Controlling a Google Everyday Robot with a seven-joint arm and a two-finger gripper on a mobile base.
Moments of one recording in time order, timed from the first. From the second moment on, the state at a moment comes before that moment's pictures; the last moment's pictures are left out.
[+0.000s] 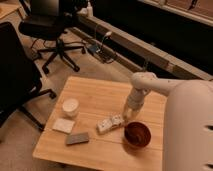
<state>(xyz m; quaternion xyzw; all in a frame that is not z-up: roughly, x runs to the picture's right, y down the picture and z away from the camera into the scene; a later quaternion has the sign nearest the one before) 0.150 0.168 0.853 -0.24 0.37 0.85 0.29</state>
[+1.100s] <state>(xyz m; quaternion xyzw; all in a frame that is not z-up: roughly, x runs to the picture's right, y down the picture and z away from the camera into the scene) 0.150 0.171 0.856 -0.23 0.38 0.85 0.26</state>
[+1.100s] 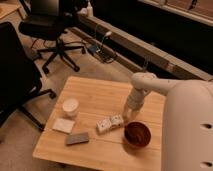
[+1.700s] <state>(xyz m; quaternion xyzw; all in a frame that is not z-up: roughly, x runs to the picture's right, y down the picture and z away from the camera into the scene) 0.153 0.173 0.861 -0.22 0.38 0.86 0.25</state>
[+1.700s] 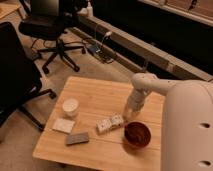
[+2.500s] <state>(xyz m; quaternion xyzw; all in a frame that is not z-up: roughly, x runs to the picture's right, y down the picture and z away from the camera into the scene) 0.151 0.171 0.859 -0.21 0.38 0.87 0.25</state>
